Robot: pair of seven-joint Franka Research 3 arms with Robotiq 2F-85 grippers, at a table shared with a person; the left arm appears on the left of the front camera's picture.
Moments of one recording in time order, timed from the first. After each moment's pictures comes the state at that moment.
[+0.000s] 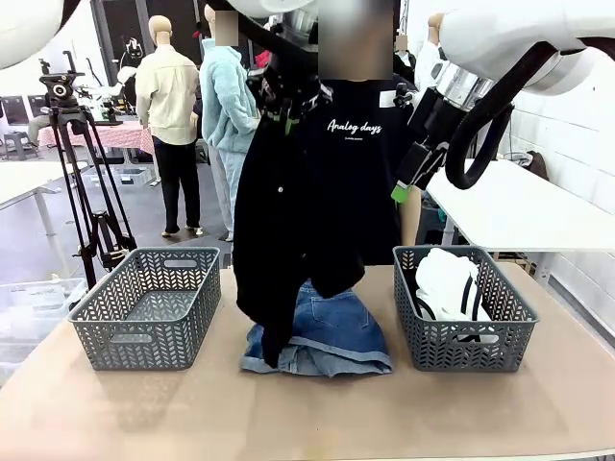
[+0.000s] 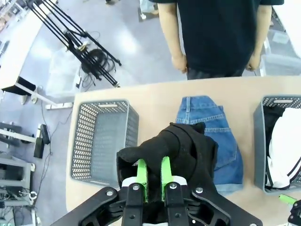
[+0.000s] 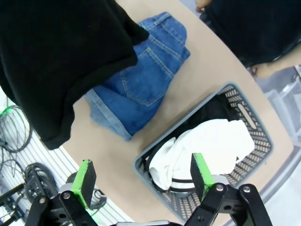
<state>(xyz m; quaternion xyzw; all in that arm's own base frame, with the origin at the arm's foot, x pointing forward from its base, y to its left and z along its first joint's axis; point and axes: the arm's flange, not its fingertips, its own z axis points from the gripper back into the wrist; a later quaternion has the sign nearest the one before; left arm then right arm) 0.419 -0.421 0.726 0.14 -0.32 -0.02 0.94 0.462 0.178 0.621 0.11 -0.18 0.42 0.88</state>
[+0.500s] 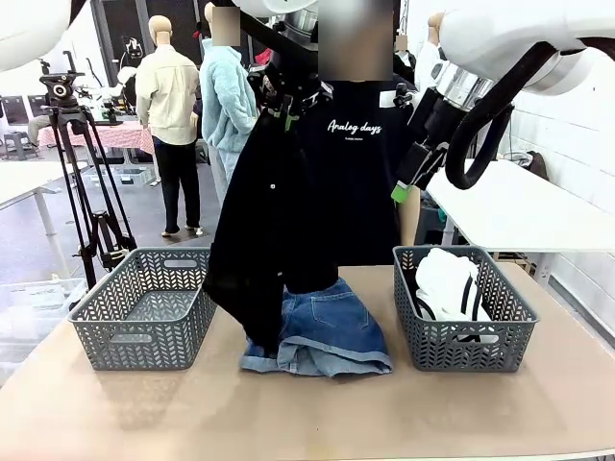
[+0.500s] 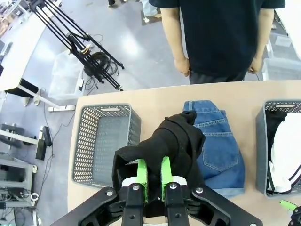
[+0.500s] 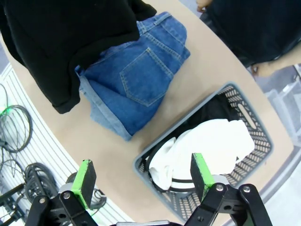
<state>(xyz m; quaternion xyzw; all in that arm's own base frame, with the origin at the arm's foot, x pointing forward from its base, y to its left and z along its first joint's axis) 0.425 -0.422 0.726 0.14 -0.32 -0.02 0.93 0.462 0.178 0.621 0.11 -0.18 0.42 0.88</state>
